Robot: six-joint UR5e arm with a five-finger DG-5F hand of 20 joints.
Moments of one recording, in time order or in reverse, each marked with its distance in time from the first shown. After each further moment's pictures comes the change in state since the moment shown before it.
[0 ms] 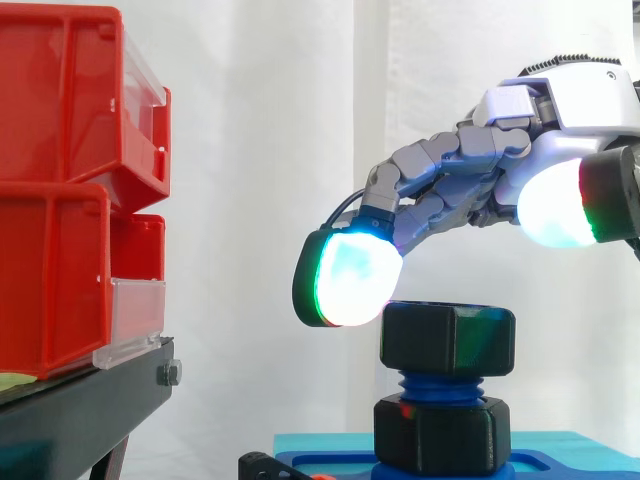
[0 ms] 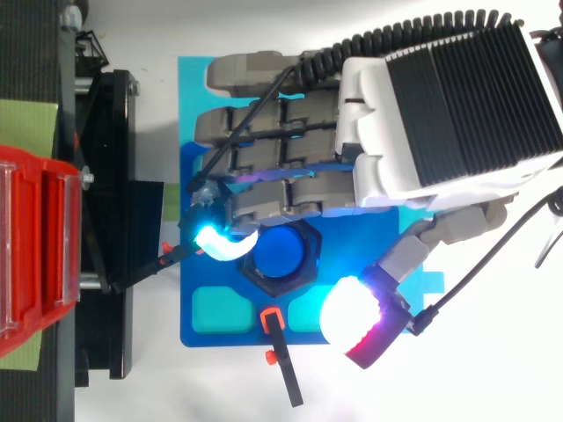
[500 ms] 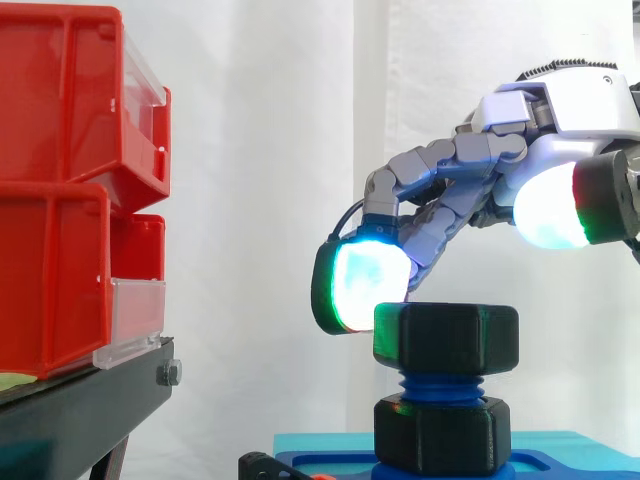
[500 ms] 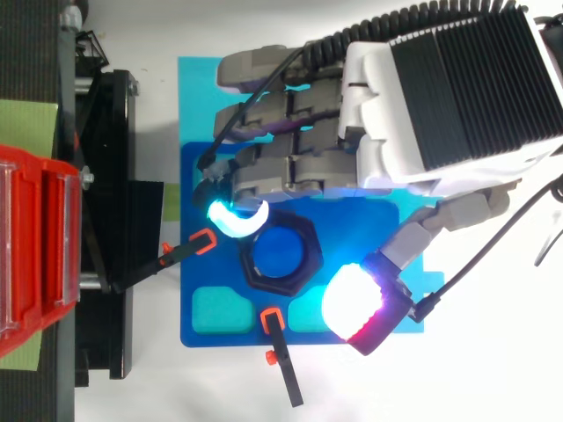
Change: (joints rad) arm -0.012 0.000 0.000 0.001 -0.007 -0.002
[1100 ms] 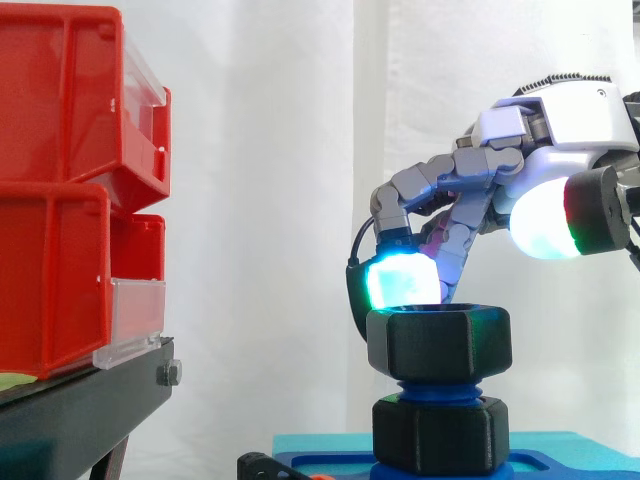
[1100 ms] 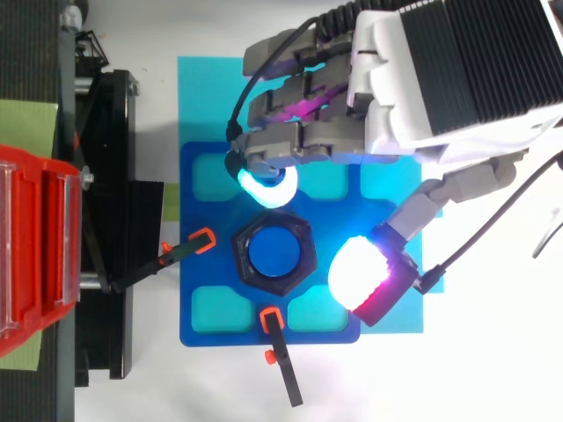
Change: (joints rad) arm -0.024 0.000 0.000 -0.010 -0.012 -0.005
